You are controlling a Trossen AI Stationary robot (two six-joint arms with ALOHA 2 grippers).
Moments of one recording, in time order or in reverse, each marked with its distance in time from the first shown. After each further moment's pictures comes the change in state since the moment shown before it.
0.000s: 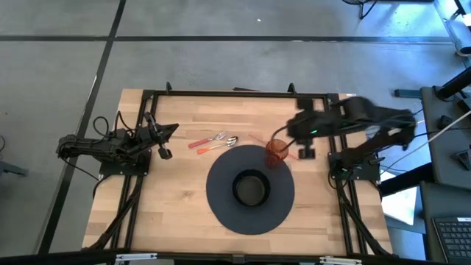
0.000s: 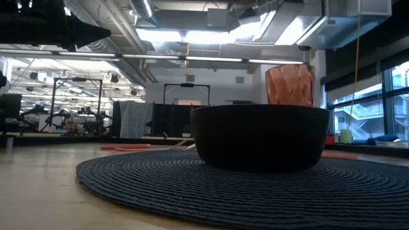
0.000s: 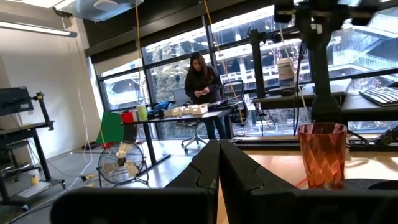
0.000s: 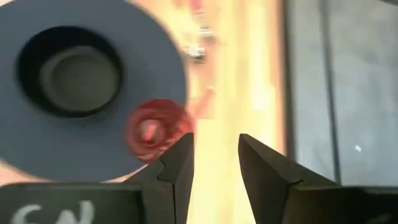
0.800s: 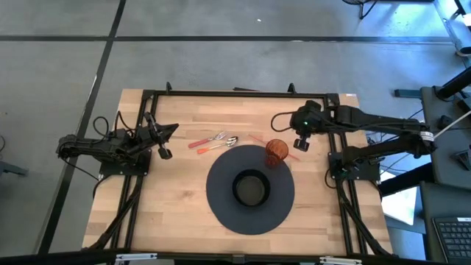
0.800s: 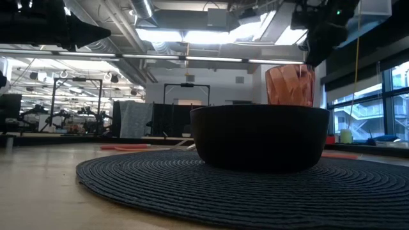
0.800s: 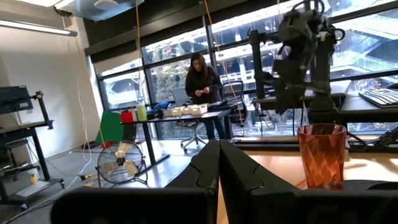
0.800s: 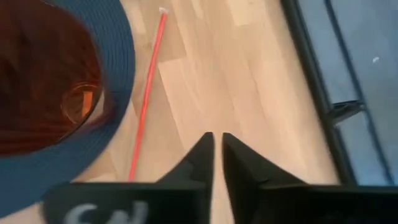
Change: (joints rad) left arm 0.000 0.000 0.000 0.001 0.000 -0.008; right arm -0.336 -0.301 -0.802 0.470 -0.061 0.033
